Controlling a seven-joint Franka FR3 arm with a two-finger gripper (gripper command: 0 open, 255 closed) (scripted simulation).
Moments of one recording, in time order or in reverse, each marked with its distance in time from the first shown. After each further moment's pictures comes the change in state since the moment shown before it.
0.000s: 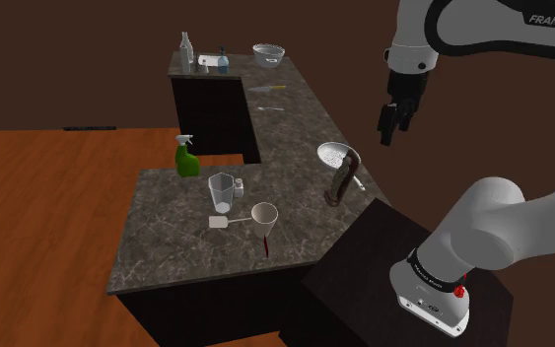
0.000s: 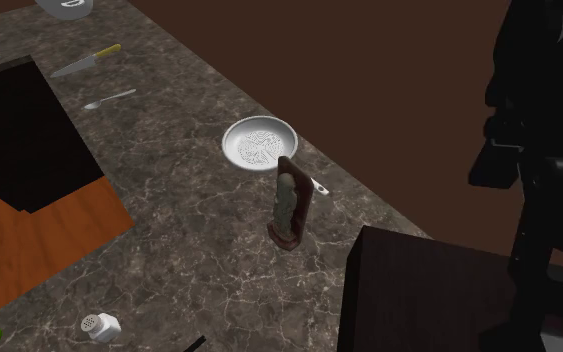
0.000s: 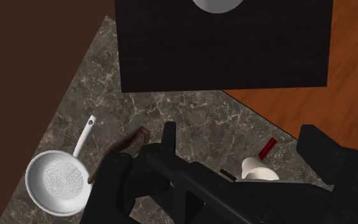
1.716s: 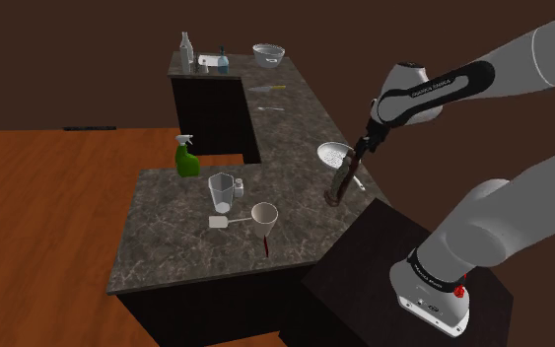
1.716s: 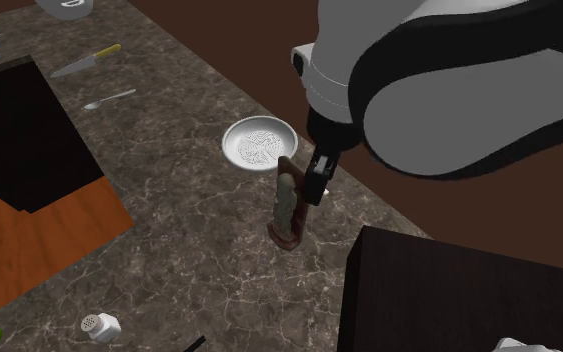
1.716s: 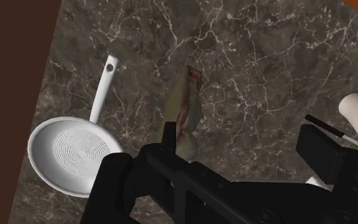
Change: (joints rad) arm -0.106 0.477 -0.457 -0.248 -0.125 1.013 -0.312
